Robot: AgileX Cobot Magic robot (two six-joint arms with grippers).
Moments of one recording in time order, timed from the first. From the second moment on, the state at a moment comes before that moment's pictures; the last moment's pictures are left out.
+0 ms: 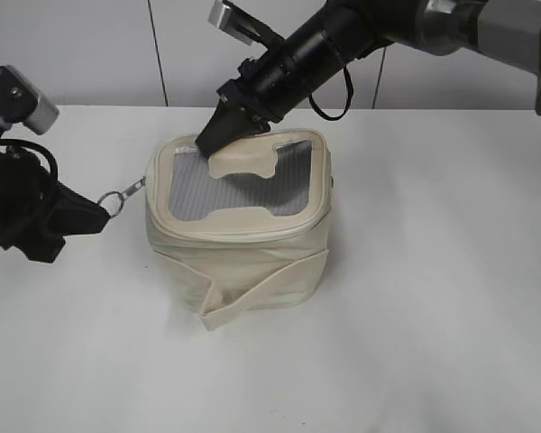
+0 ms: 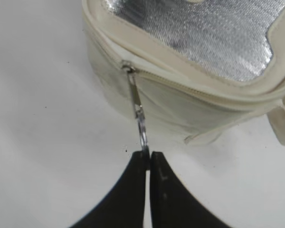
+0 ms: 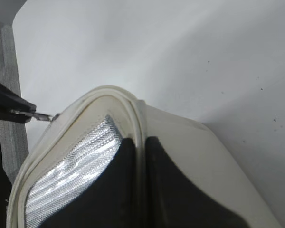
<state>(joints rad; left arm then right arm) -0.19 1.45 -0.69 -1.00 0.56 1.53 0.45 2.43 -2.14 0.92 1.15 -0.74</state>
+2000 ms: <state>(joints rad) -0.29 1.30 -0.75 -1.07 0.65 1.19 0.24 2.29 -2.12 0.78 1.19 -0.52</state>
